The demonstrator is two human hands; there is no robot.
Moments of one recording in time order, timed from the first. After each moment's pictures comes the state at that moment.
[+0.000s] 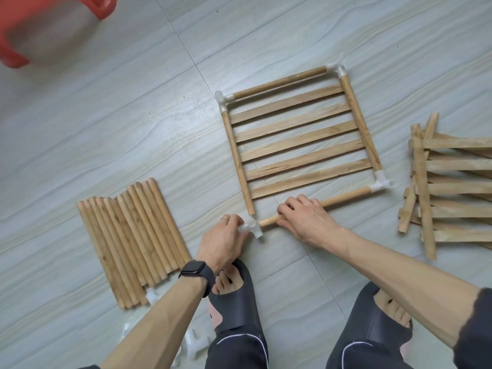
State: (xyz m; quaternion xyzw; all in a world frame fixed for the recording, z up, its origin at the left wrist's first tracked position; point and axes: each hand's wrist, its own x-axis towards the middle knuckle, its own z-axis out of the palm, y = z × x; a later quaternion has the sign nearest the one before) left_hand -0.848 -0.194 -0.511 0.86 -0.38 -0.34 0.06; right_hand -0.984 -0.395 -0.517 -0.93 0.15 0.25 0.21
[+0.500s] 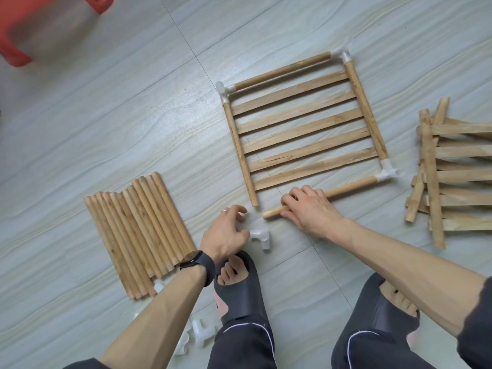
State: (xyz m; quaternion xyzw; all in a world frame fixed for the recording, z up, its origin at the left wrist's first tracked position) left_hand -0.841 -0.197 -0.492 0.84 -0.26 -0.46 0.12; right_hand -0.985 -0.394 -0.520 -0.93 0.16 0.23 0.23
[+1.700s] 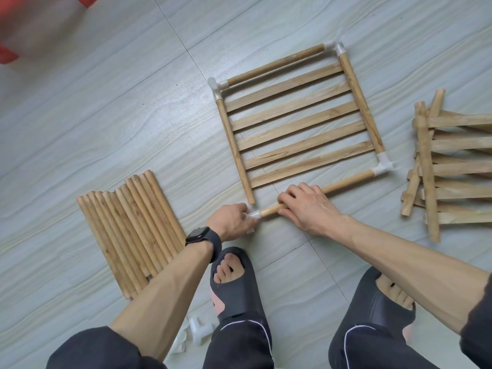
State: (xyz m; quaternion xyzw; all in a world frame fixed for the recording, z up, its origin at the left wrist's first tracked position) left_hand -0.832 -0.238 -0.508 0.81 -0.30 -0.51 -0.03; right_hand -0.993 -0.397 -0.522 -0.94 0.14 0.21 0.24
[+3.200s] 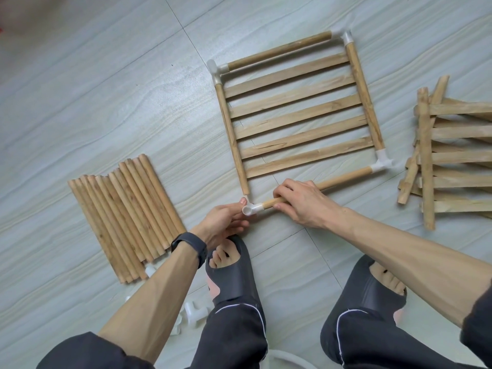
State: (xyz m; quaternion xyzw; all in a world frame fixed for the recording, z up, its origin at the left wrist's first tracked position) left_hand -0.854 -0.205 -0.514 0.67 0.14 -0.62 0.38; right_hand -1.005 -0.389 -0.528 -0.92 0.13 0.16 0.34
